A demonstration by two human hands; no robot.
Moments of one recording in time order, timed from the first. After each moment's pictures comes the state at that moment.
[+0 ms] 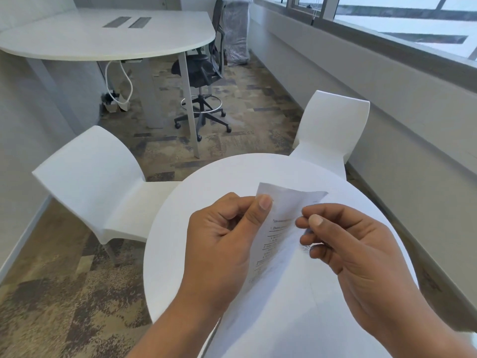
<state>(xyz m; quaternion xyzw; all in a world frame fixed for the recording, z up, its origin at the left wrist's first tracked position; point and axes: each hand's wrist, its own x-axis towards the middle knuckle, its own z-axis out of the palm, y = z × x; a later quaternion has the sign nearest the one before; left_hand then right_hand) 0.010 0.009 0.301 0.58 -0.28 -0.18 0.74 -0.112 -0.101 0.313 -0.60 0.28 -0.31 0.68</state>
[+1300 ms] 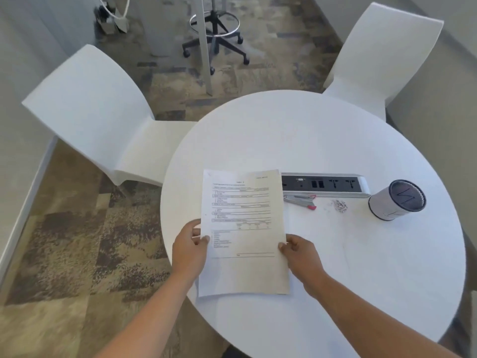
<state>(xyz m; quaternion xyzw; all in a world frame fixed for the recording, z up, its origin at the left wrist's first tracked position) 0.120 0.078 0.007 0.84 -0.04 -0.27 0.47 -0.045 -0.112 0.007 -0.63 0.50 0.00 0.59</state>
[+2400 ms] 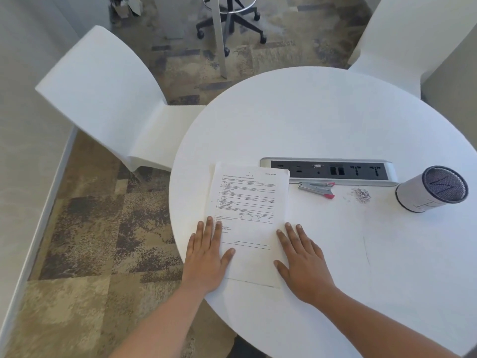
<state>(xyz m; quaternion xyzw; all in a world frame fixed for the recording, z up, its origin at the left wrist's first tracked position) 0.091 0.109 -0.077 0.92 -0.34 -0.21 0.06 -0.071 -0.097 -0.045 -0.95 0.21 0.14 0.16</state>
